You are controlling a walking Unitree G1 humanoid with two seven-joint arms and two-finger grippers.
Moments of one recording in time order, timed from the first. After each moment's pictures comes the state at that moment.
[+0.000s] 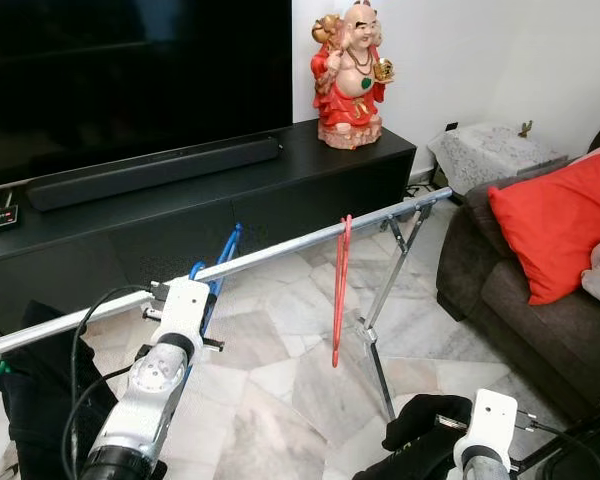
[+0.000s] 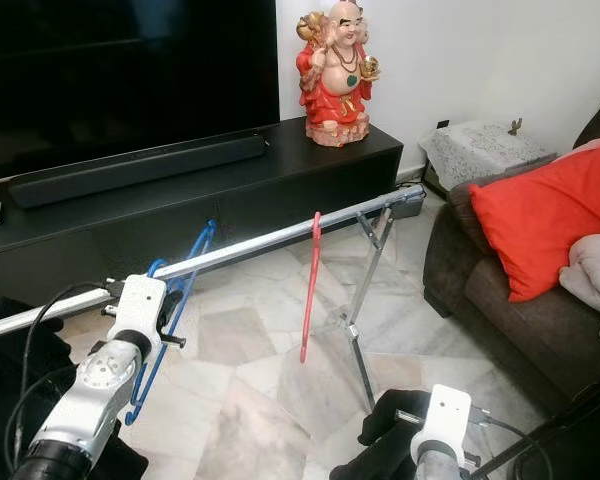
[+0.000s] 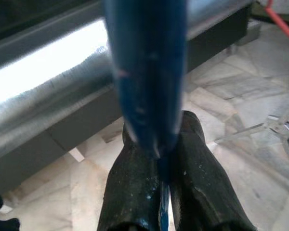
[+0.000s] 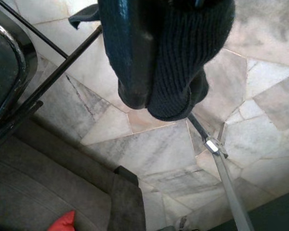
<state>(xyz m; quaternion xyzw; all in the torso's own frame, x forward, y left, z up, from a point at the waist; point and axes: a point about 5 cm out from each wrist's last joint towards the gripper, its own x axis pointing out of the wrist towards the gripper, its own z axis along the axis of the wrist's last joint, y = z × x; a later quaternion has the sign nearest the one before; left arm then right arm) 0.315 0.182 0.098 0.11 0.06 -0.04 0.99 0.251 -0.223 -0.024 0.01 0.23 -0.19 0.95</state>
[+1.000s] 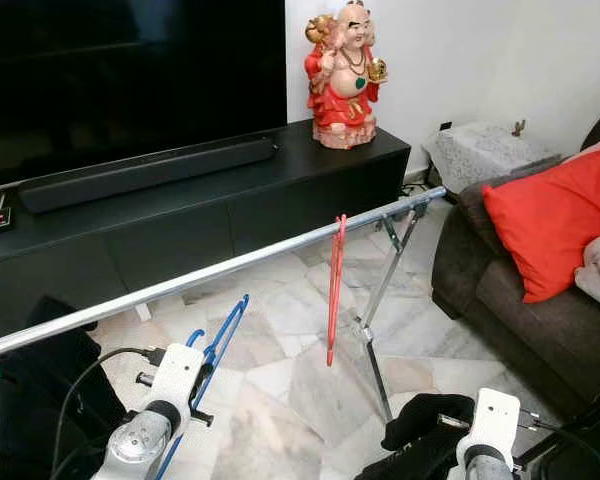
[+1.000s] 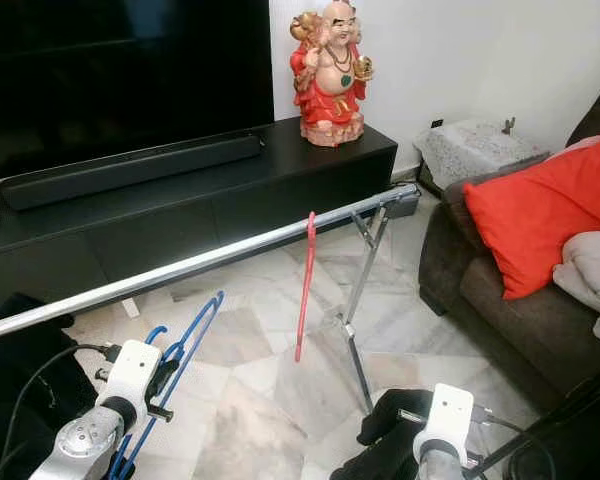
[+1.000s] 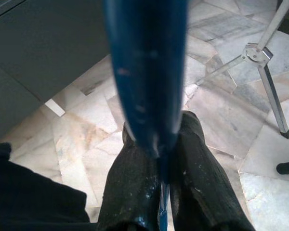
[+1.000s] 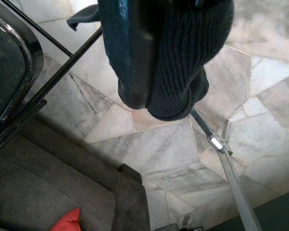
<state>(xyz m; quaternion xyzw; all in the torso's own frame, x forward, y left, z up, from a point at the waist) 0.269 0.190 0.044 0.12 0.16 -0.07 0.98 0.252 -0.226 -0.023 0.00 0.23 -0.19 0.95</state>
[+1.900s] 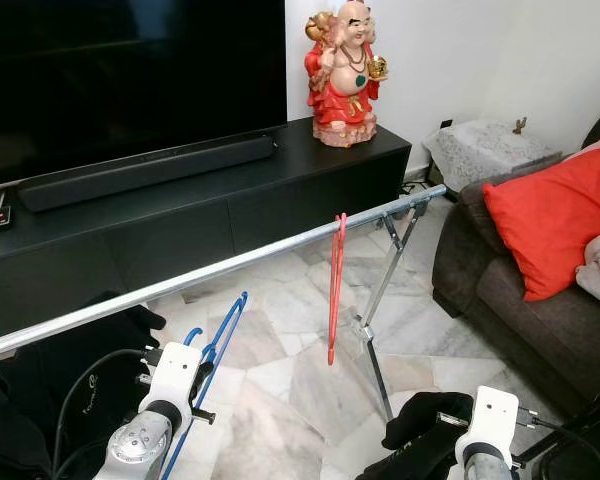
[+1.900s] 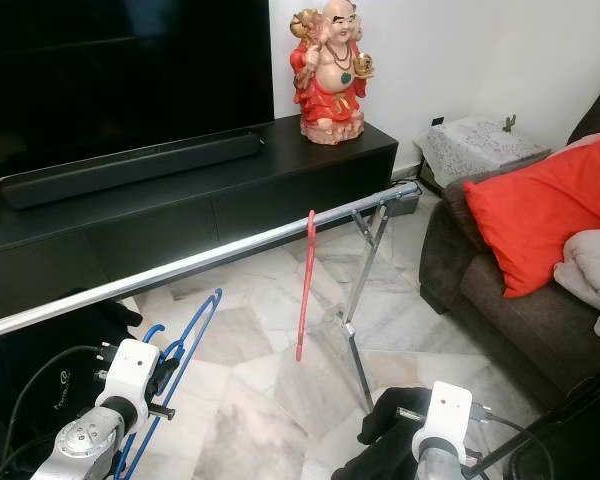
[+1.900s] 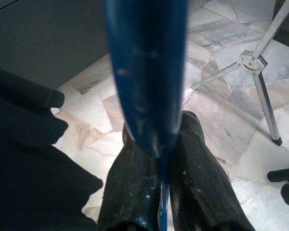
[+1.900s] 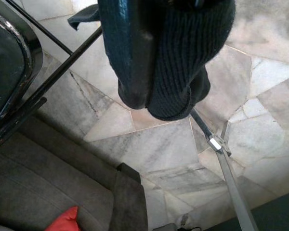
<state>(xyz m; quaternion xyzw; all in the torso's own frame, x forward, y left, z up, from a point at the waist) 0.268 0.186 0.047 0.10 0.16 -0.07 0.98 0.253 -0.224 -0.021 -0.01 0.23 -0.18 0.96</state>
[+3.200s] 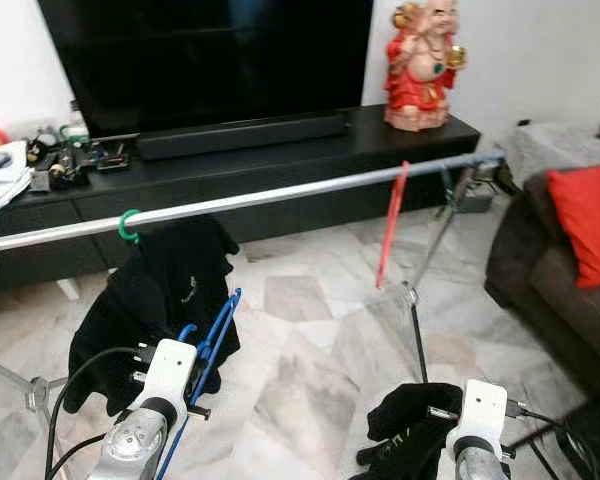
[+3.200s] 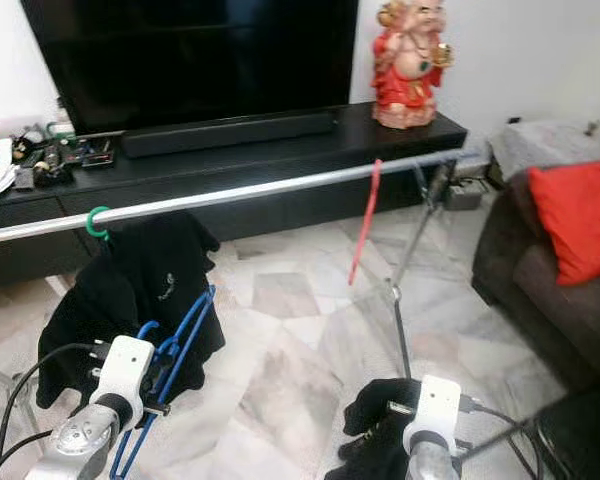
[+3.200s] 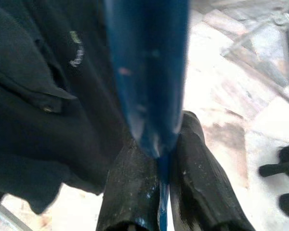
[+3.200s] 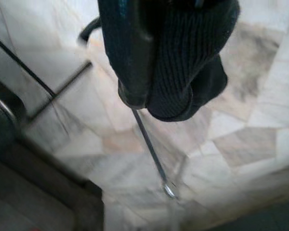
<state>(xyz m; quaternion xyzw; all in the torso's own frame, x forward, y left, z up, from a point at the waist) 0.269 0.188 0.051 0.09 0.16 -0.06 0.98 0.255 -0.217 -0.021 -0.01 0.22 -0.17 0.96</state>
